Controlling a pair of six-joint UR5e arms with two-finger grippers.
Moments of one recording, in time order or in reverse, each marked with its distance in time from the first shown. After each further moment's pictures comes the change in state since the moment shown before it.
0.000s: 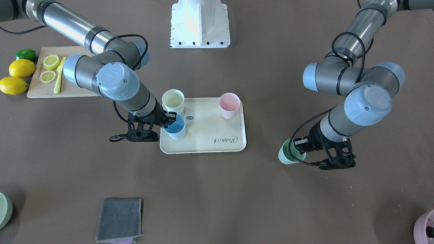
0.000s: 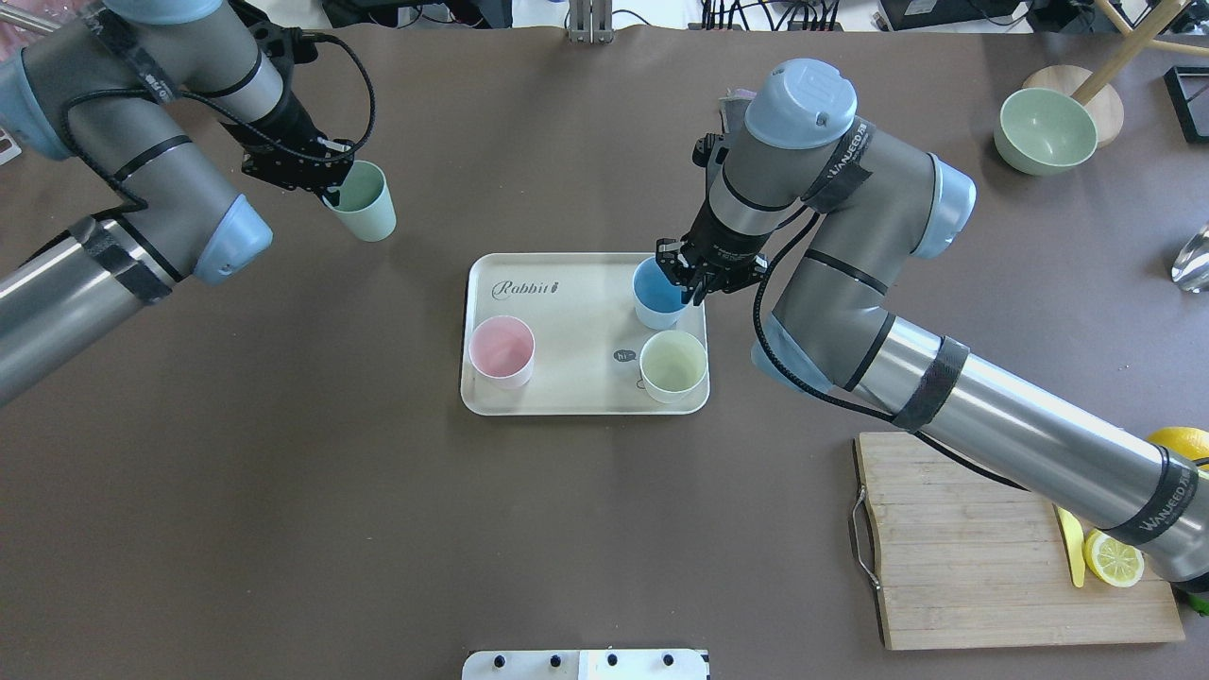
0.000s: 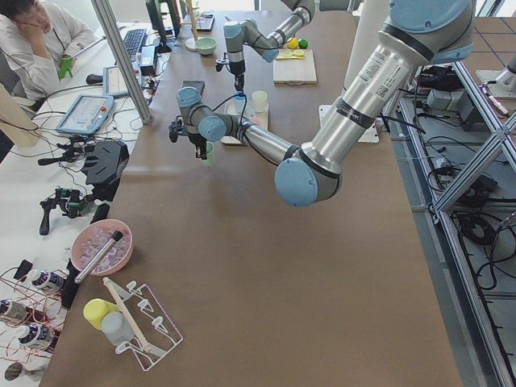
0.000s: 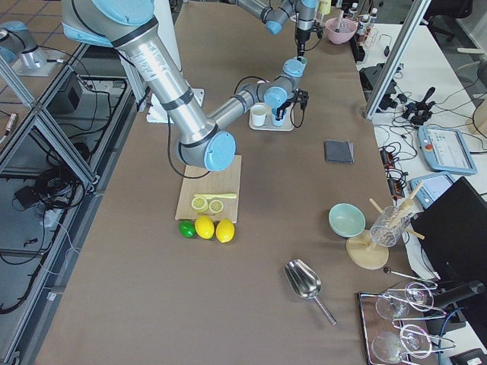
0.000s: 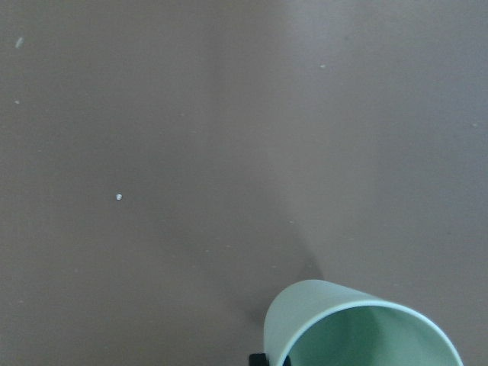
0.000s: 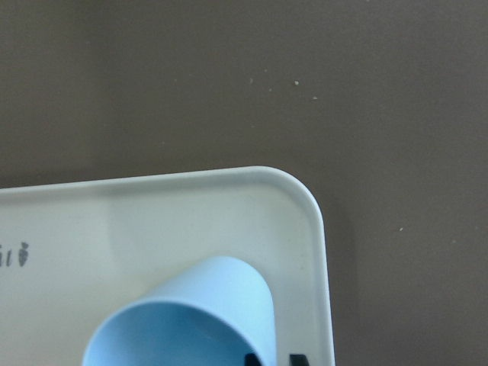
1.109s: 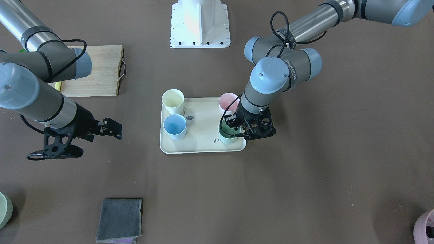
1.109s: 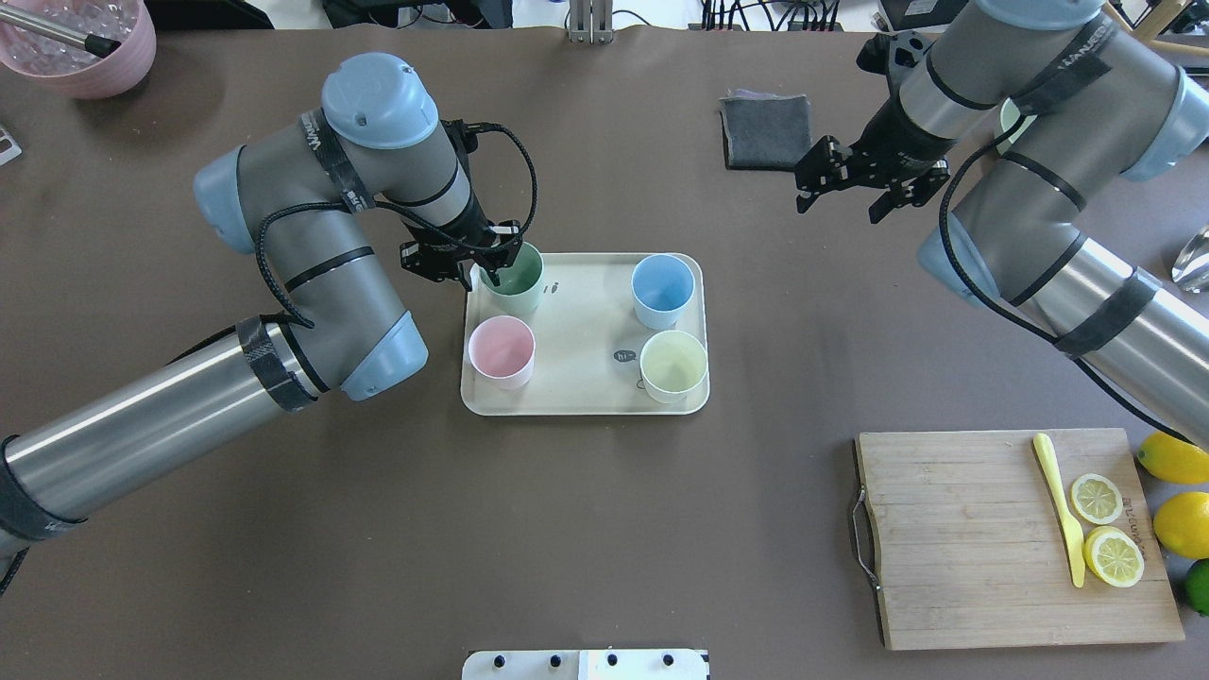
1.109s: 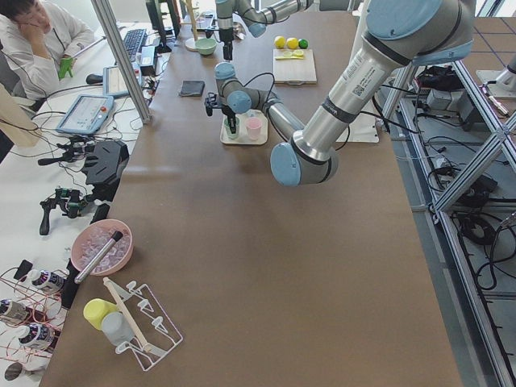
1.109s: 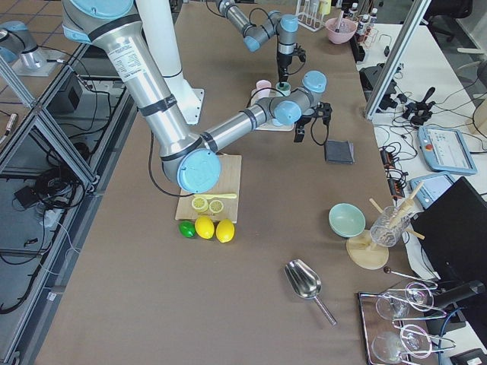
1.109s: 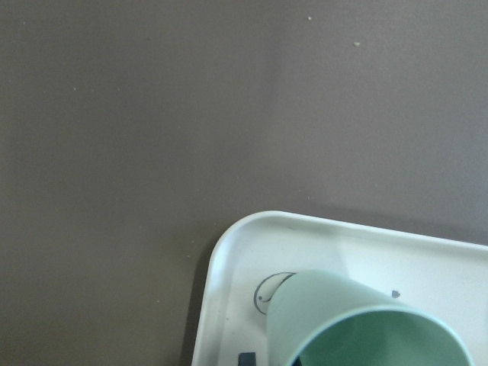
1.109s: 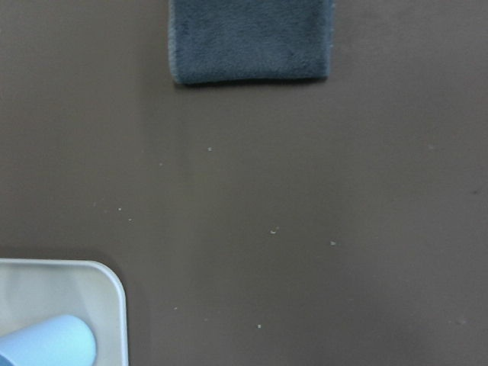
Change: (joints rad) left arm 0.209 -0.085 -0.101 0.070 0.126 -0.304; right arm 0.272 -0.188 0.102 -0.014 0.148 -0.288
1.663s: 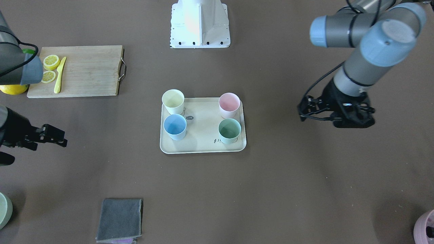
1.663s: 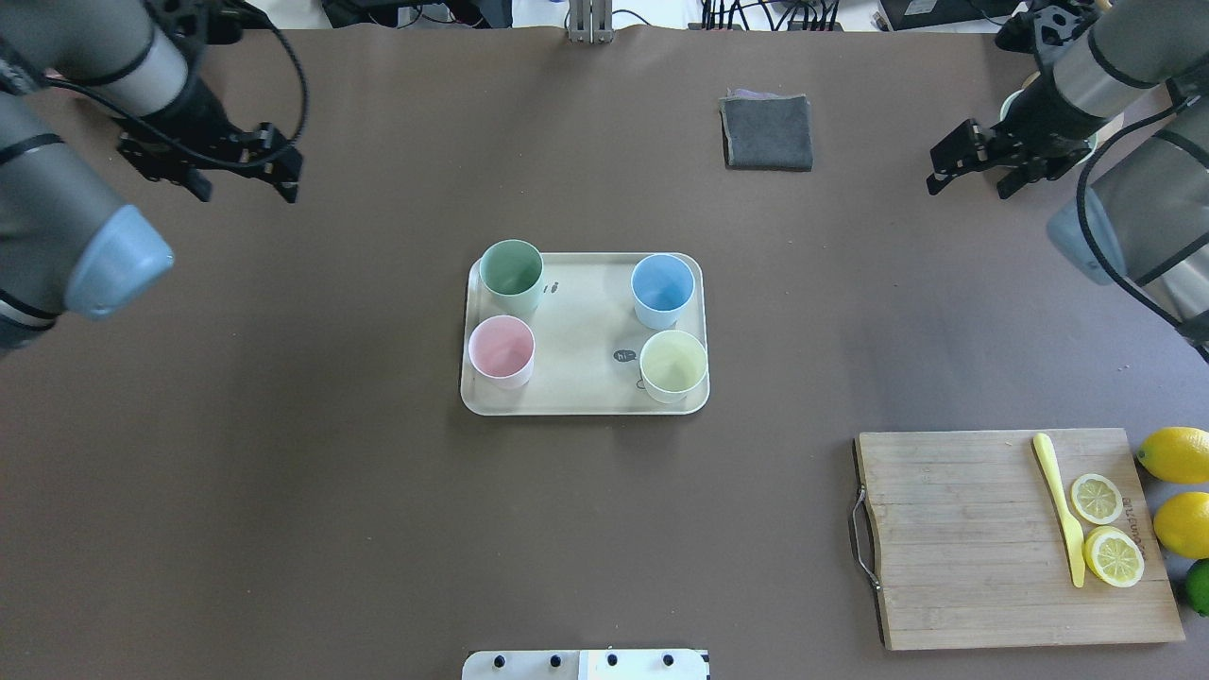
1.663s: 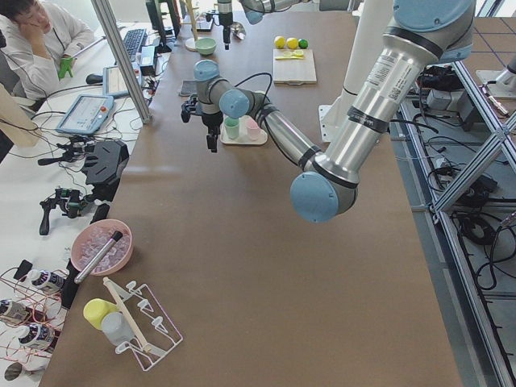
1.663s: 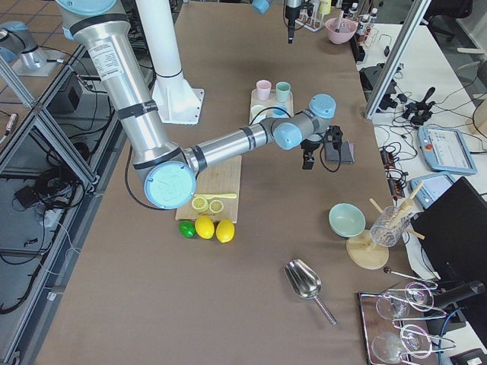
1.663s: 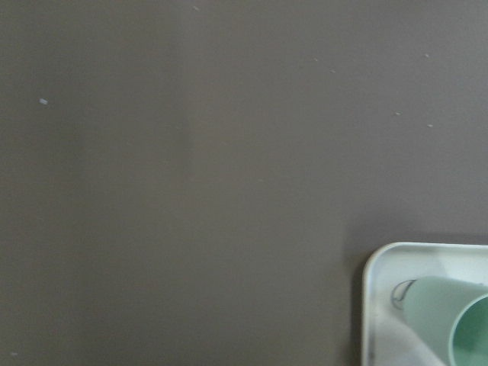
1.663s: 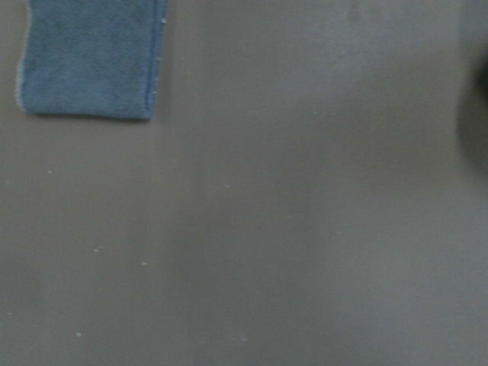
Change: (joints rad) left arm -0.320 0.312 -0.333 0.239 -0.092 0.574; right arm 0.157 -0.148 -0.002 -0.002 0.013 -0.289
